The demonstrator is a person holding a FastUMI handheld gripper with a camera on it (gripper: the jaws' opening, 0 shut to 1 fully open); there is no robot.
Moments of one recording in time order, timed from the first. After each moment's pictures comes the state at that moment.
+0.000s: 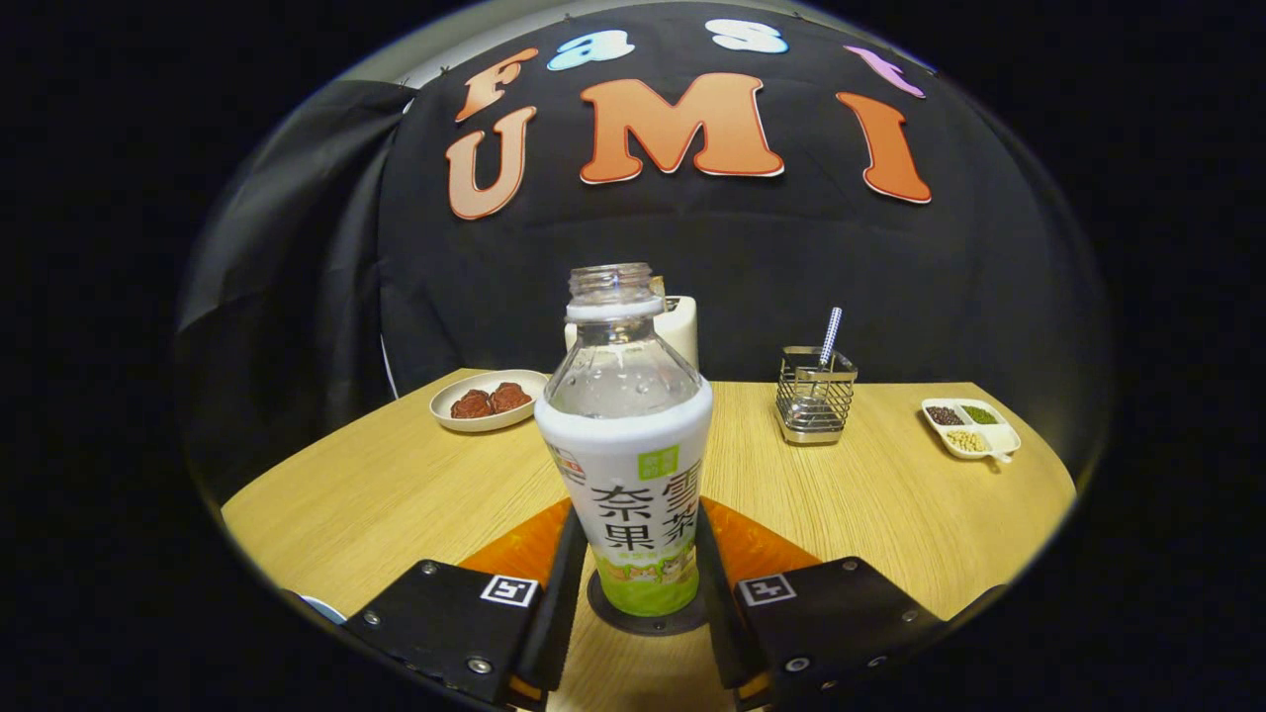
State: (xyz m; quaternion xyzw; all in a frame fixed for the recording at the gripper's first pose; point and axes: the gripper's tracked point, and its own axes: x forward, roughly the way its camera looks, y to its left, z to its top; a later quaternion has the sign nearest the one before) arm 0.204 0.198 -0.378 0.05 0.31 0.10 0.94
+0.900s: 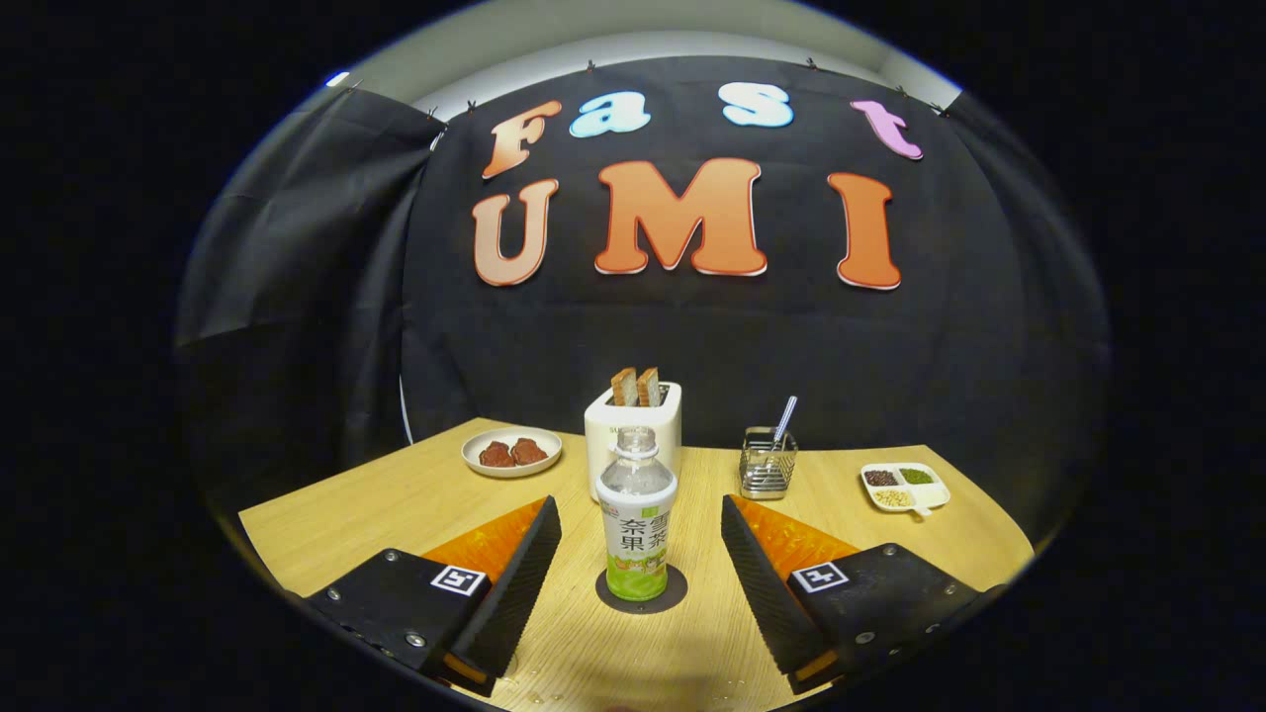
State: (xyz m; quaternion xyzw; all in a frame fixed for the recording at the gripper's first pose) arm 0.135 0.161 -0.224 0.02 0.20 0.10 0.97
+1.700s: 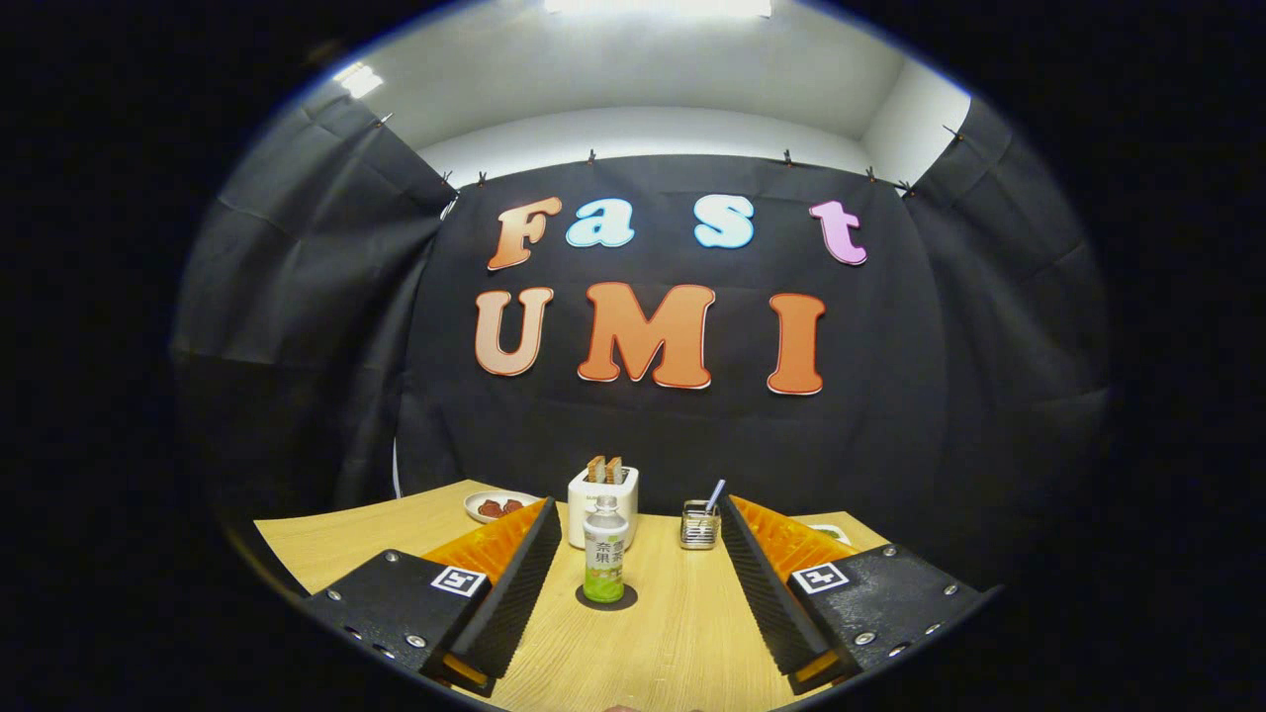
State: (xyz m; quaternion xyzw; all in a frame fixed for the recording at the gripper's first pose) arm 0.015 0.099 -0.091 -0.01 0.08 0.05 1.00
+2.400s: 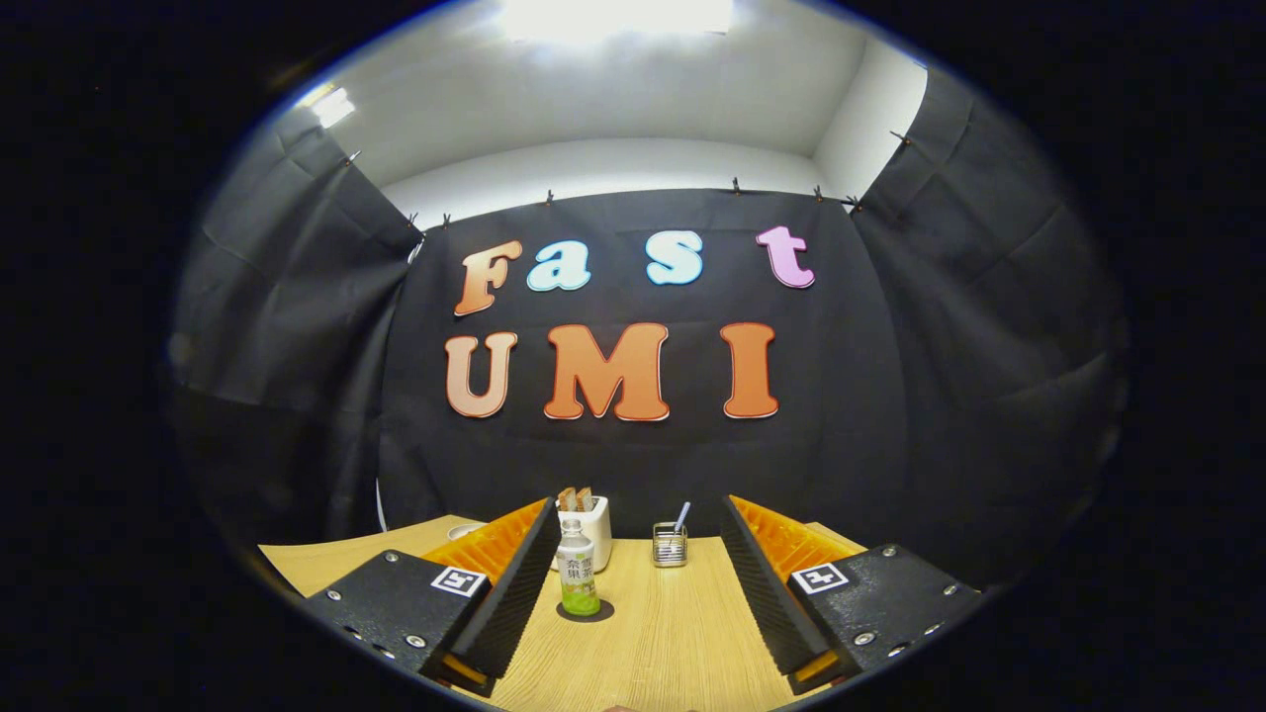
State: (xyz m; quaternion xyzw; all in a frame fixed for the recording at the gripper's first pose) arm -0.015 0.048 -0.065 0.04 0.03 0.00 1.00
